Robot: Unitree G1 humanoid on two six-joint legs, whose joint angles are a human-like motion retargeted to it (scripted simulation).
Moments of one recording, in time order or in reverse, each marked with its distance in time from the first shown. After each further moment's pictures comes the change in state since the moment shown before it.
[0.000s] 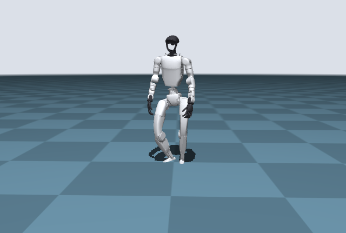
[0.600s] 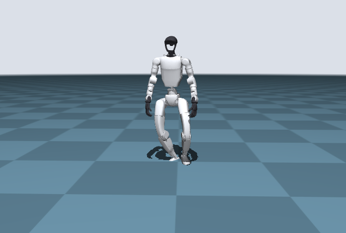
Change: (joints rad) left arm 0.029 0.016 0.077 -0.010 -0.045 0.029 -0.017; right arm -0.069 -0.044 0.021 0.026 -0.045 0.017 -0.018; waist 0.116 0.149 -0.013; left_leg -0.323 0.458 0.096 0.724 -0.183 0.060; right_leg 0.119 0.250 -0.110 -0.217 0.033 -0.032
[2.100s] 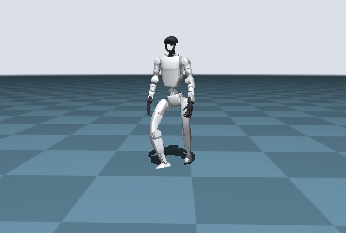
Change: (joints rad) left arm -0.011 -0.002 -0.018 0.013 -0.086 -0.060 0.097; right arm 0.124 0.020 -0.043 0.000 0.082 -0.018 -0.037; waist -0.133 -0.145 -0.142; left_leg 0.488 -0.518 -0.123 -0.786 0.151 -0.033; right_leg -0.491 -0.331 -0.054 0.129 0.351 0.115
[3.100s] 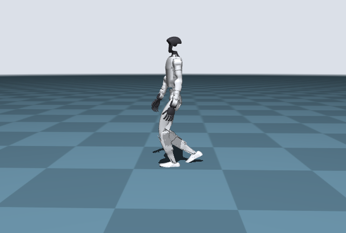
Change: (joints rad) left arm 0.165 -0.062 0.147 0.091 -0.154 0.026 0.028; right arm 0.004 0.037 0.047 -0.067 0.022 -0.012 -0.018; waist 0.098 -0.042 -0.016; left_leg -0.532 -0.021 -0.197 0.388 -0.024 0.071; right_leg 0.462 0.178 0.322 0.319 -0.177 0.004
